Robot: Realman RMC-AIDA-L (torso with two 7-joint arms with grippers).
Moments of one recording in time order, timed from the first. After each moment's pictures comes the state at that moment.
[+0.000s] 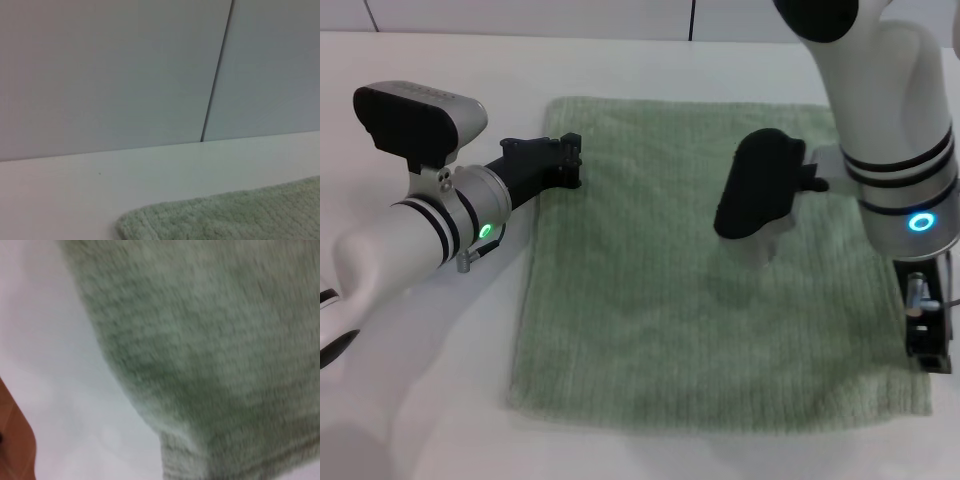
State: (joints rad) left arm -0.58 -2.07 1.99 0.39 0.07 0.50 -0.71; right arm 1.21 2.09 -1.97 -0.69 0.61 1.87 -0.53
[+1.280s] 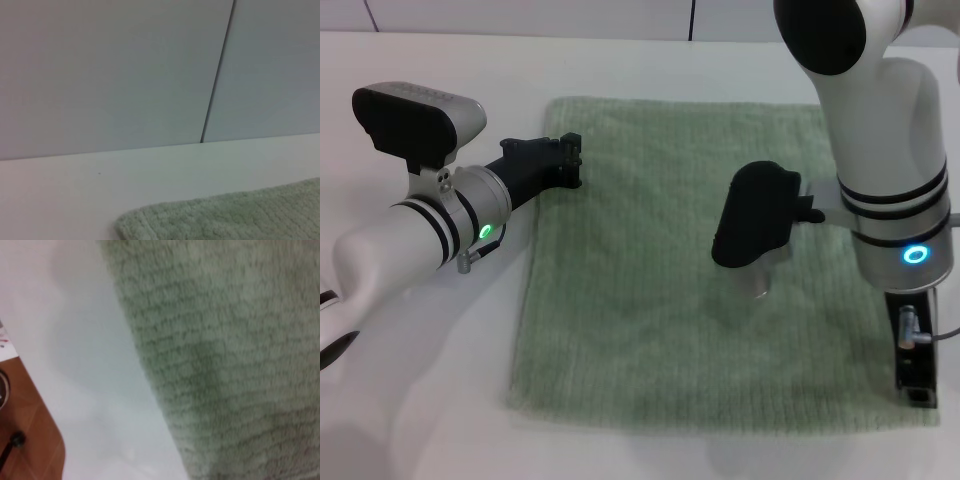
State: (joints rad) left arm -0.58 -2.07 1.99 0.40 0.07 0.50 -0.72; right arm 1.17 2.09 -2.01 -0.68 0.69 1.83 -0.56
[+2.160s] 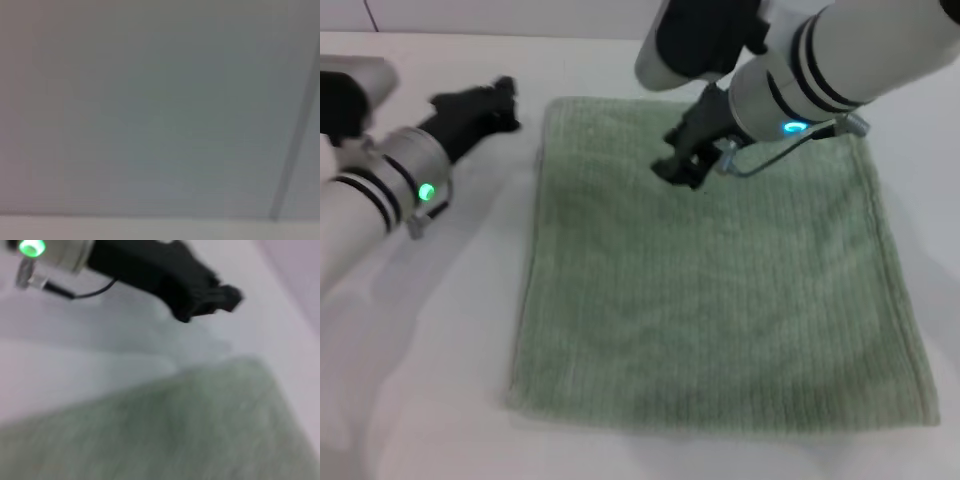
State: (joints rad) left arm -0.47 -2.04 1.77 0.53 0.07 0.51 -0.68; right arm 0.84 2.09 -1.73 -1.18 0.60 1.12 -0.65
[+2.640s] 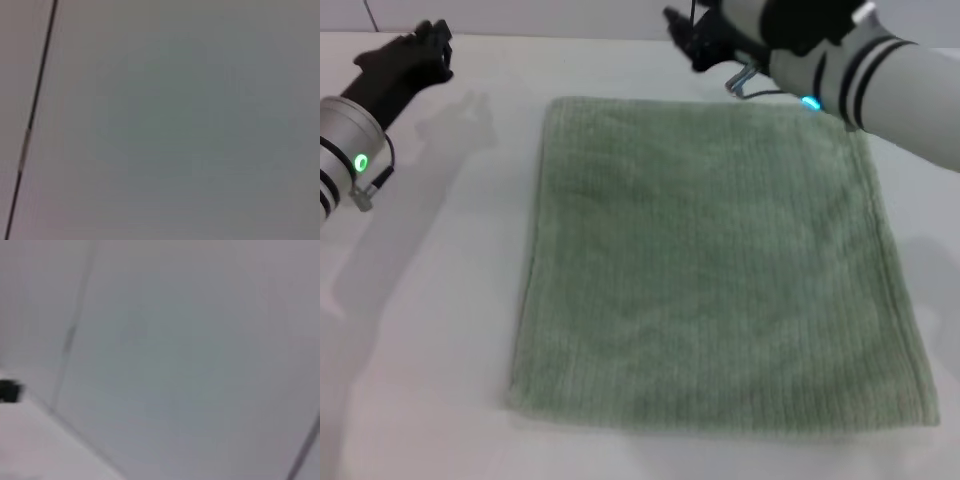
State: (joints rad) left arm -0.43 -2.02 1.64 0.54 0.07 0.65 -0.68; right arm 0.57 2.09 -1.88 -1.09 0.77 0.16 -0.66
